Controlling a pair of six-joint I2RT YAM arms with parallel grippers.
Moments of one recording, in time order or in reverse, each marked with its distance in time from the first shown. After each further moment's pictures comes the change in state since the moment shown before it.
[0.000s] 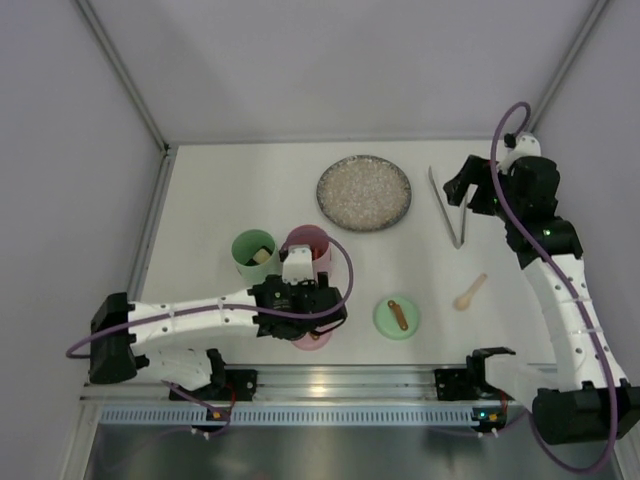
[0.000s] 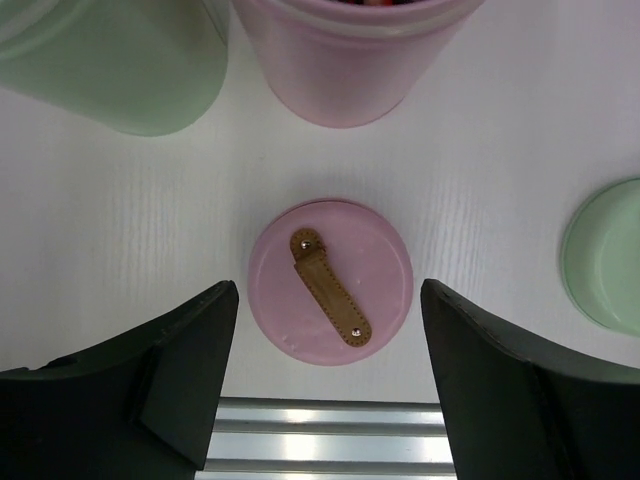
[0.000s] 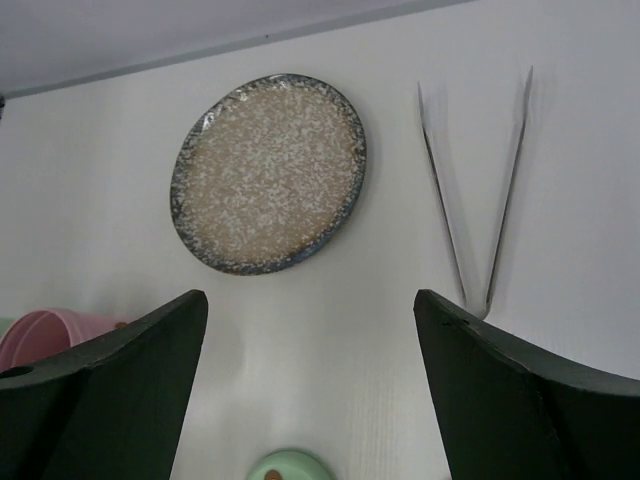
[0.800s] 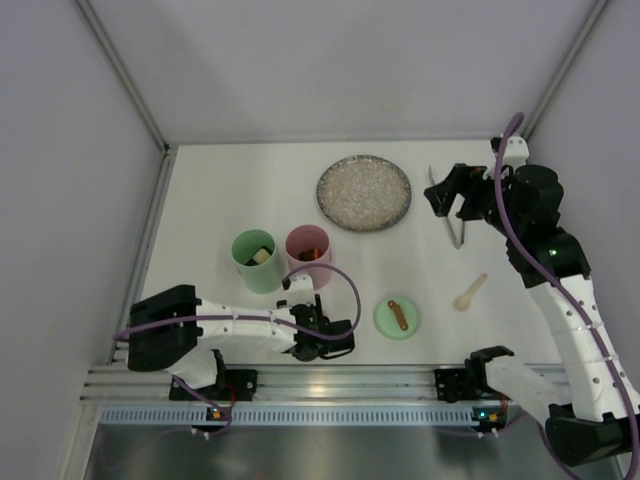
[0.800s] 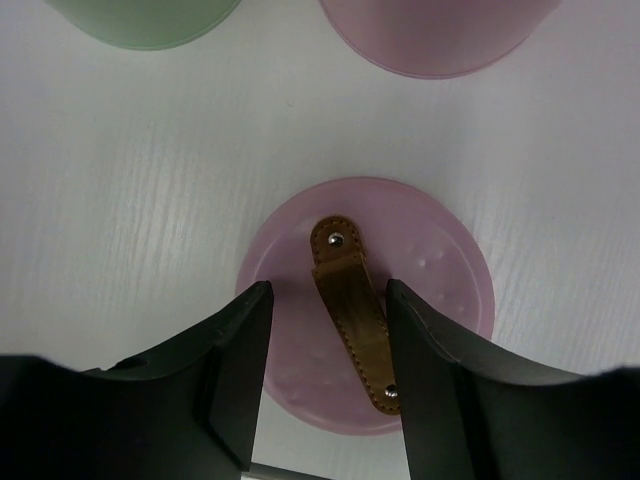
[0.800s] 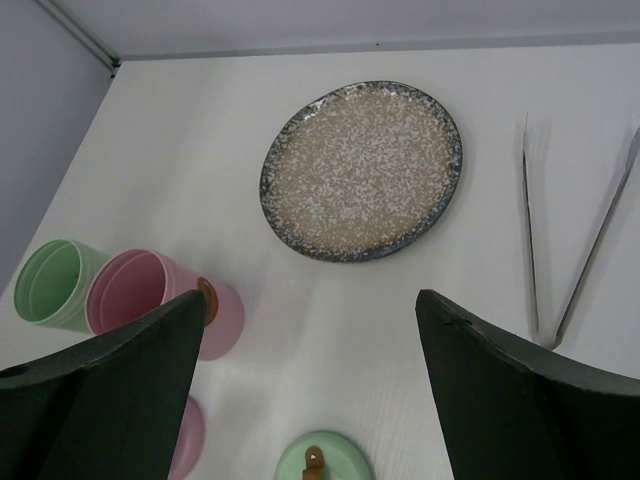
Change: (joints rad) left arm -0.076 0.236 -0.200 0.134 -0.067 -0.342; right arm 0.140 -0.114 0.018 0.002 -0.080 -0.007
